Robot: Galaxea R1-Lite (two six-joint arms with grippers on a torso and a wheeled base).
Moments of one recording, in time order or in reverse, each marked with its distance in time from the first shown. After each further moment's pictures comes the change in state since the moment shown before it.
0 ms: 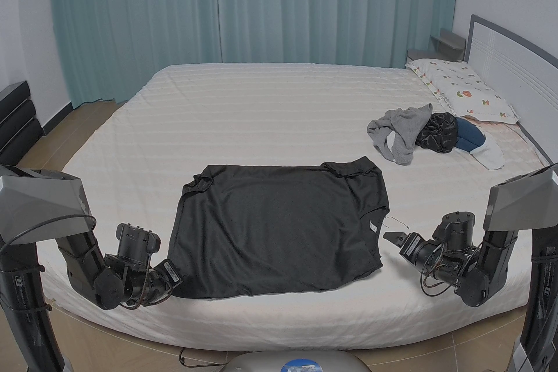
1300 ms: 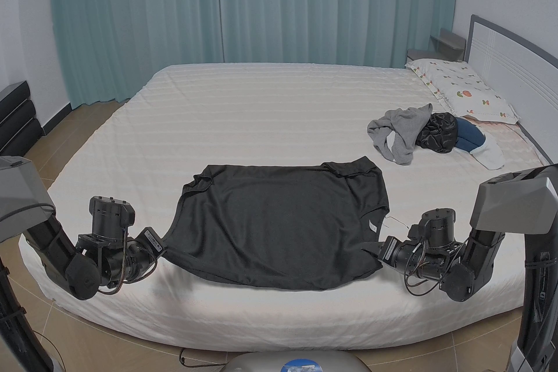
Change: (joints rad) left arm 0.038 -0.205 0.007 -0.017 0.010 -0.039; right arm 0.069 0.027 -0.137 0.144 0.142 -0.077
